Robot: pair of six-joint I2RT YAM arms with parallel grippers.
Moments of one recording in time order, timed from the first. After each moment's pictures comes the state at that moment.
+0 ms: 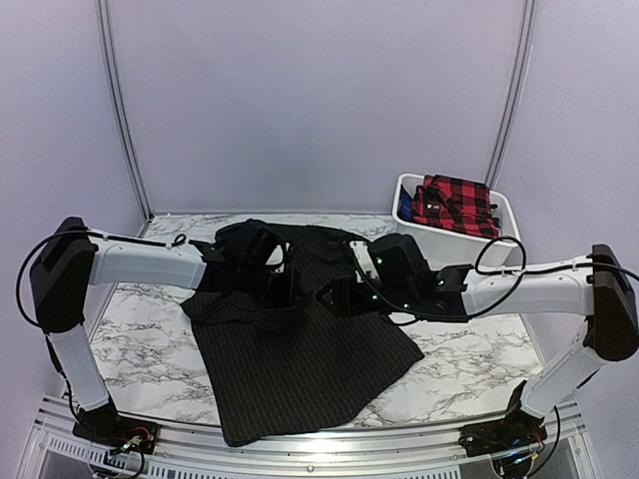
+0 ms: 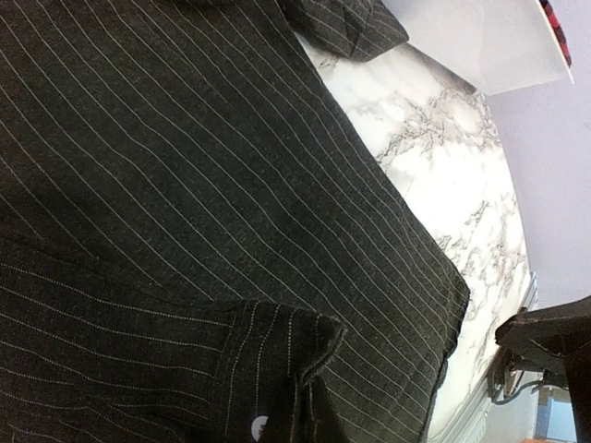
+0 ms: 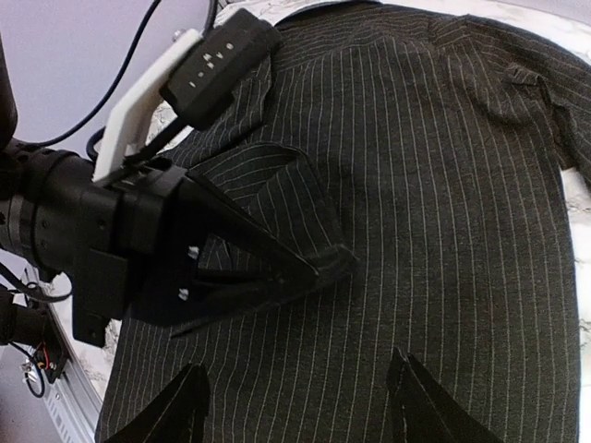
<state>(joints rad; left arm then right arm) -0.82 1.80 1.19 -0.15 0.23 -0.68 0.95 1.51 0.95 -0.01 0.03 0.53</state>
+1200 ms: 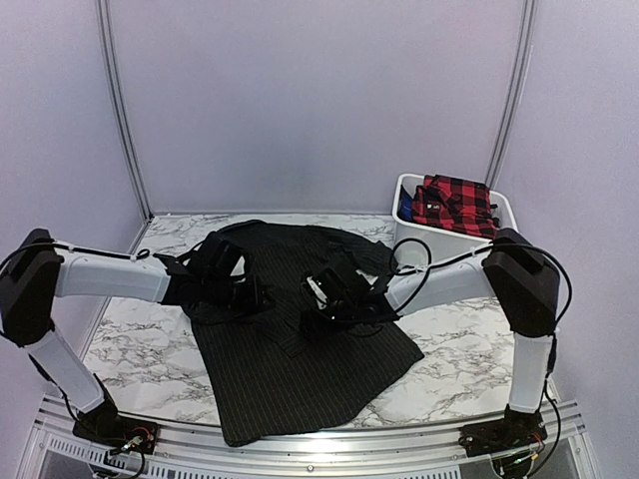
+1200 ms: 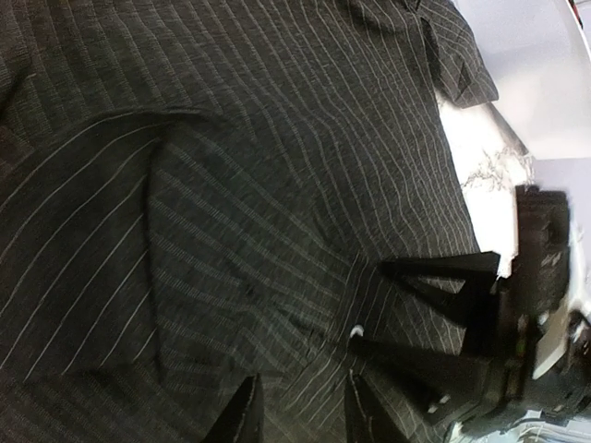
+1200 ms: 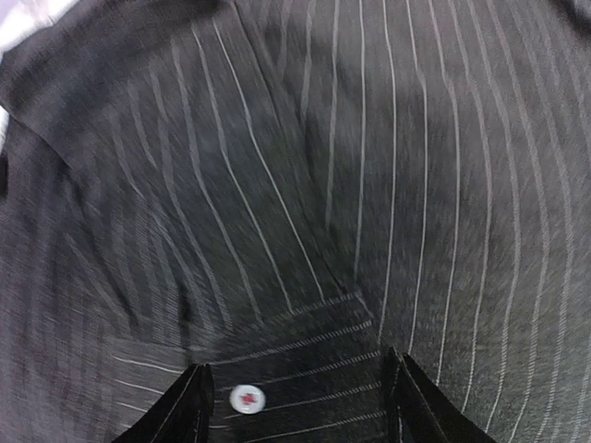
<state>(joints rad) -0.74 1.58 0.90 -0.14 0.14 -0.82 0.96 1.97 1.21 -0.12 0.03 0.41</state>
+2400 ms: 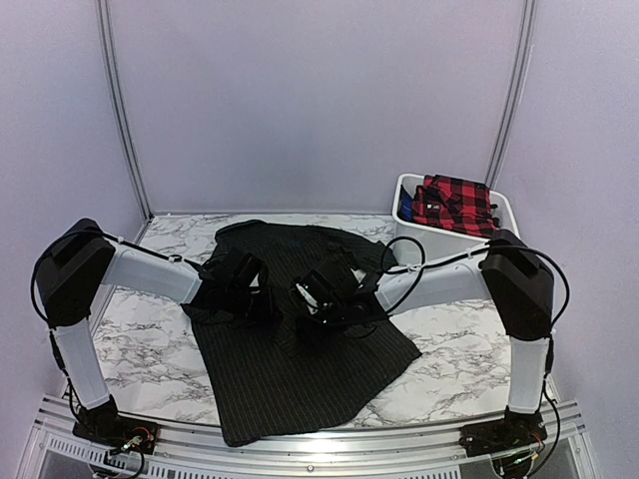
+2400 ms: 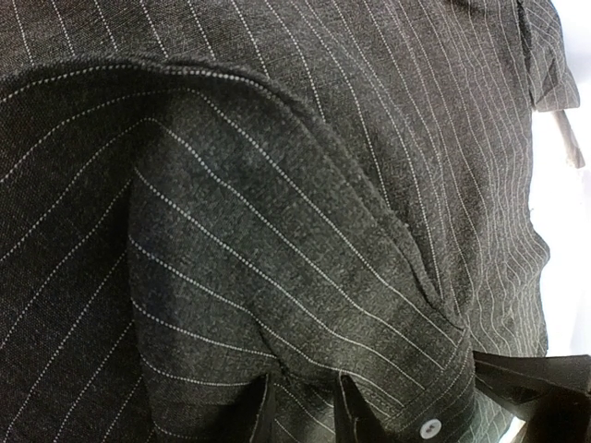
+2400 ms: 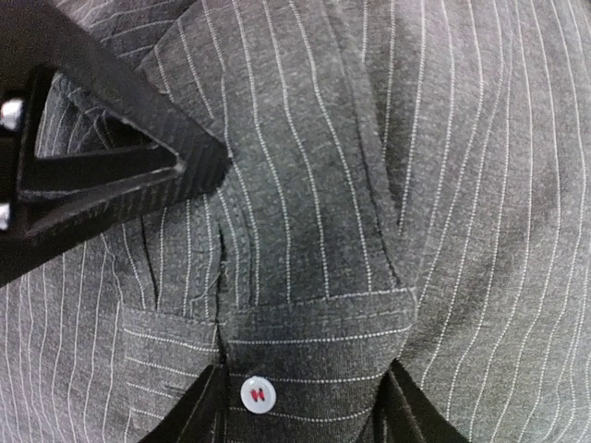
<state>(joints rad) -0.74 1.86 1.00 -0.07 0.13 -0.86 1.00 2.01 1.30 -0.28 0.04 0.38</state>
